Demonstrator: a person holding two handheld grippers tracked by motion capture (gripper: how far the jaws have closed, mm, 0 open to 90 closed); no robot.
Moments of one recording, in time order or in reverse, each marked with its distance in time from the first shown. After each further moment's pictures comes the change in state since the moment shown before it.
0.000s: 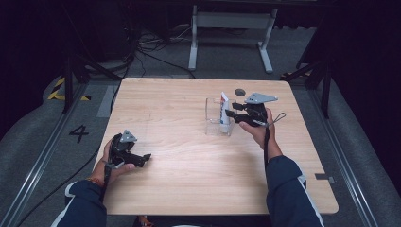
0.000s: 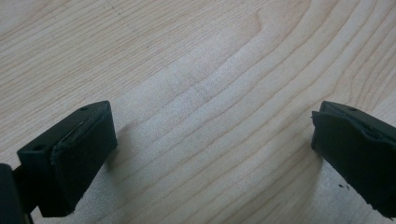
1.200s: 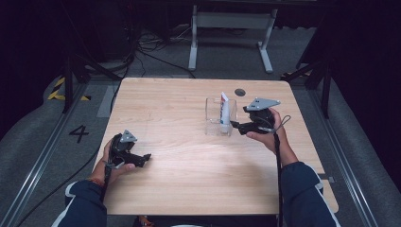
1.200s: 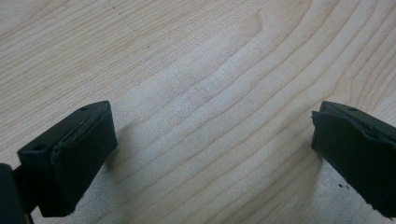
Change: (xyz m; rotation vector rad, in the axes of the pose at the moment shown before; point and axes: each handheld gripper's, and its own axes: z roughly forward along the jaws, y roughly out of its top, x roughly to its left) left arm -0.001 0.000 0.000 -0.001 0.001 -0.007; right arm 0.018 0.004 -0.034 0.151 -0.057 -0.129
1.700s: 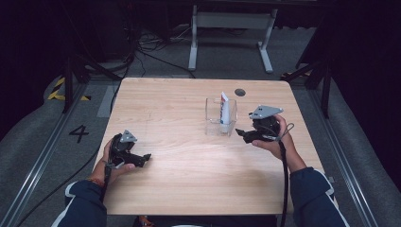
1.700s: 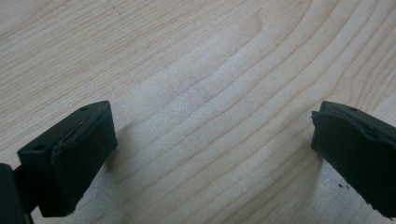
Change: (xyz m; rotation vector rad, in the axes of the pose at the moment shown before) left arm 0.000 0.000 0.000 0.000 0.000 0.001; right arm 0.011 -0.015 -0.020 0.070 -0.047 -0.052
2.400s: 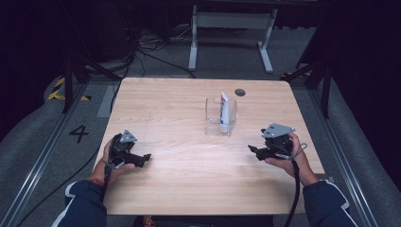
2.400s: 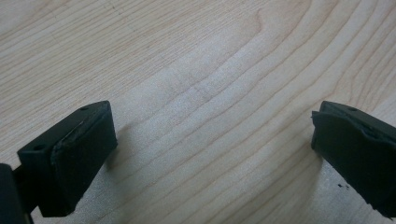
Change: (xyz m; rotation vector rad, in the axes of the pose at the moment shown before) left arm 0.000 0.000 0.000 0.000 0.000 0.000; right arm 0.011 -0.055 -0.027 0.068 -0.026 -0.018
